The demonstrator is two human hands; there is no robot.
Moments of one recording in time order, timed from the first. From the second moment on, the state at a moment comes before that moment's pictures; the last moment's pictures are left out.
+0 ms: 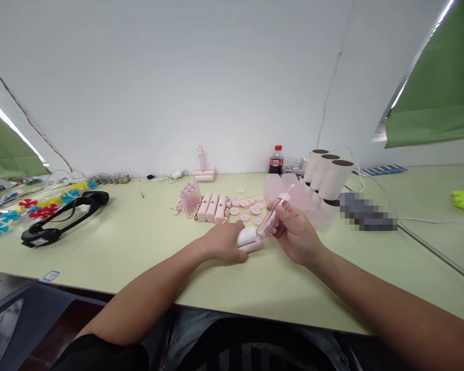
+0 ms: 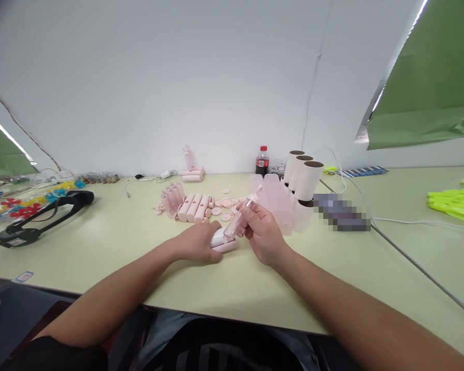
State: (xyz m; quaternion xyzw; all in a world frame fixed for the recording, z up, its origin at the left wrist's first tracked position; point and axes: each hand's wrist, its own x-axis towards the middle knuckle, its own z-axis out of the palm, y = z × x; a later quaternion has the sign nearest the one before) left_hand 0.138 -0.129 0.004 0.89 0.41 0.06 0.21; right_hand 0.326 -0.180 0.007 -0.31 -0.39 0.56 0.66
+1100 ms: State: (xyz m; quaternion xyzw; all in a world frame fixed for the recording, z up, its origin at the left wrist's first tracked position) left_hand 0.138 -0.115 0.014 0.47 0.26 0.43 0.73; right_hand 0.336 -0.188 -0.010 -0.26 -0.59 0.42 0.64
